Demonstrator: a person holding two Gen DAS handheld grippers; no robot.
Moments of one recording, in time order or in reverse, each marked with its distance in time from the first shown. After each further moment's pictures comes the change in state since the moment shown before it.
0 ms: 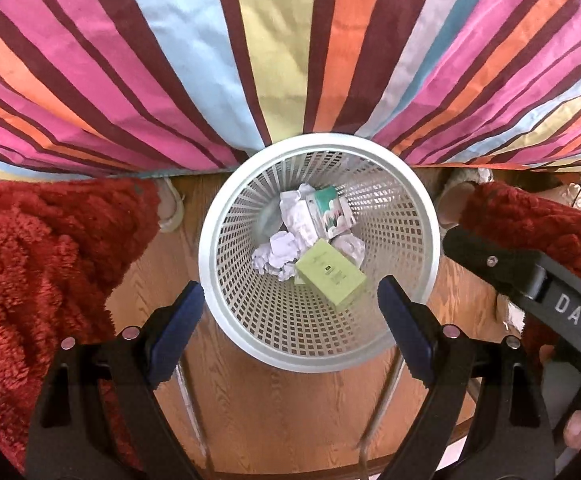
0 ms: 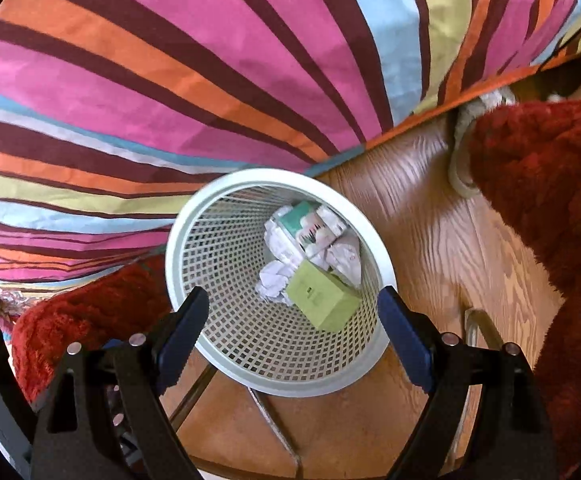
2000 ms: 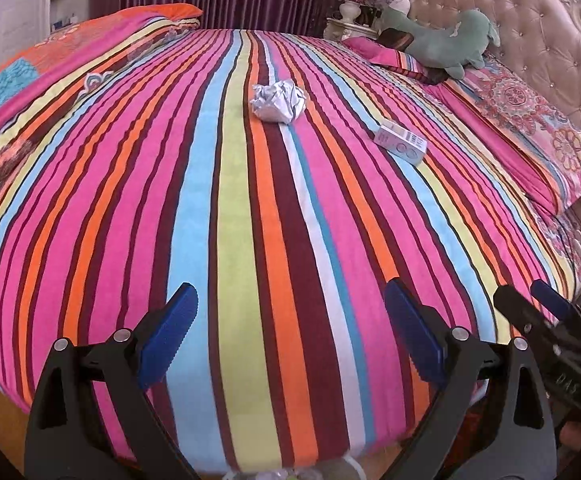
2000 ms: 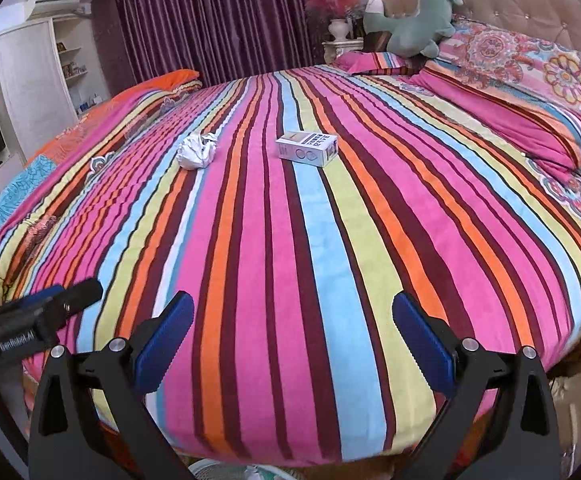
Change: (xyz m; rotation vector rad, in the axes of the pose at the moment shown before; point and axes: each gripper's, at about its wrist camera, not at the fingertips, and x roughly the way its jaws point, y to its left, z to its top) left arm -0.214 -0.012 0.172 0.025 -0.736 -0.102; right arm -0.194 0.089 0.121 -0.415 -0.779 -0.032
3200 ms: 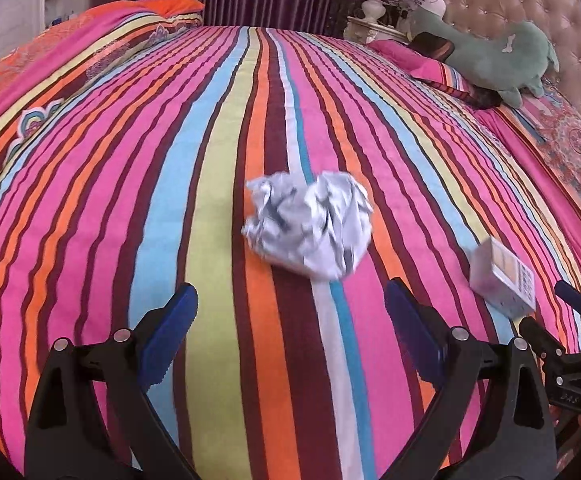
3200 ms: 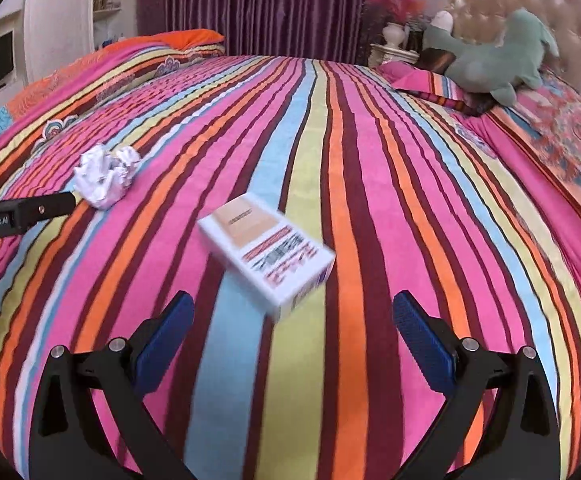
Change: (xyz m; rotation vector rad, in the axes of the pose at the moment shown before) left arm 0.177 0.024 0.175 -0.036 0.007 0.035; right arm 0.171 -0.035 0.132 -0.290 0.059 -0.014
